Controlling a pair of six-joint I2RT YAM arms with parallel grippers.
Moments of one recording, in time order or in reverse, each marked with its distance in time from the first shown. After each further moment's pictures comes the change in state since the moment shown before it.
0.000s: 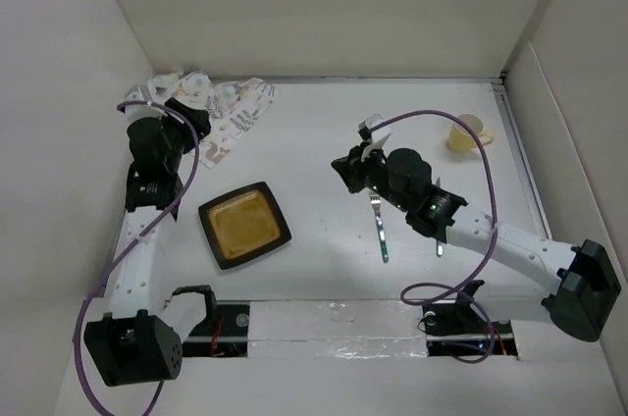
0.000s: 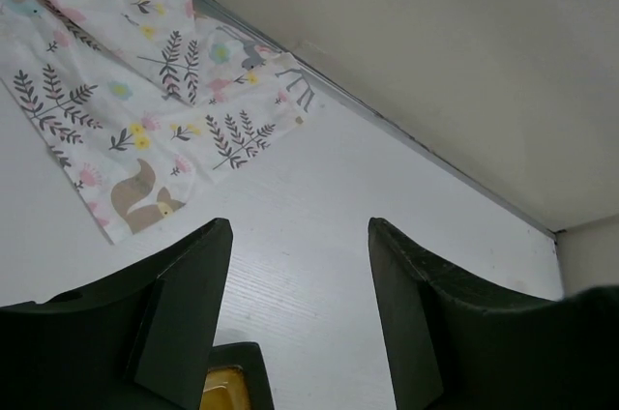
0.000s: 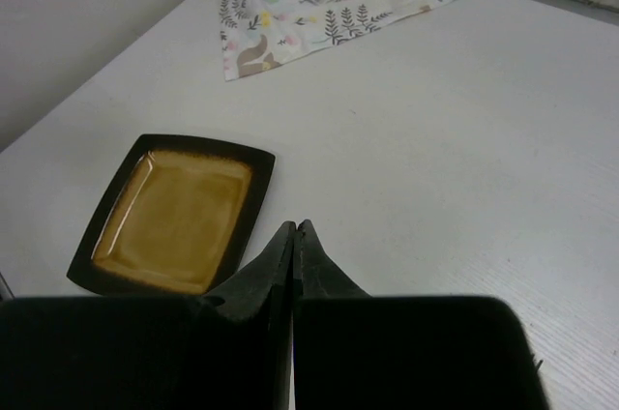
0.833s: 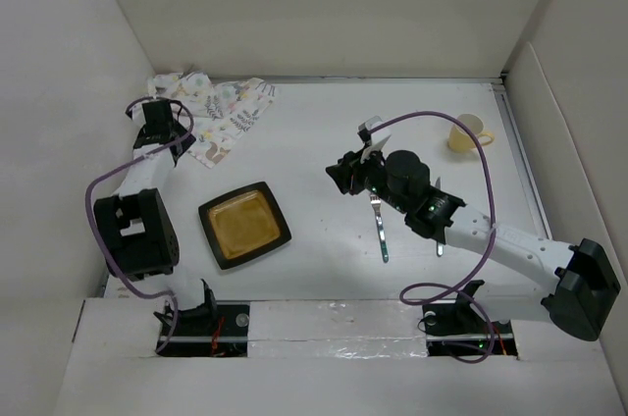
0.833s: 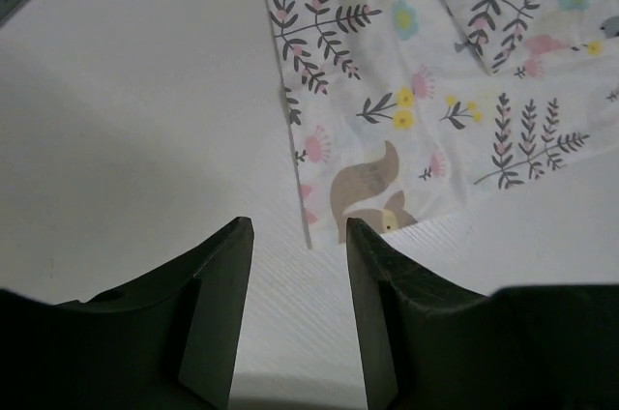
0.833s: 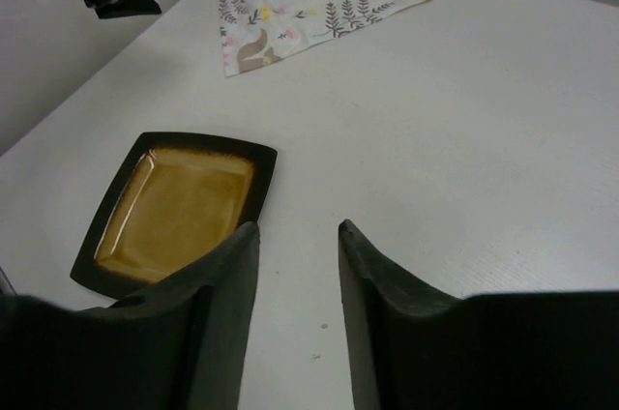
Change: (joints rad) left arm 0.101 0.560 0.197 -0.183 -0.234 0.023; right arm 0.003 0.006 -0.020 0.018 0.008 0.026
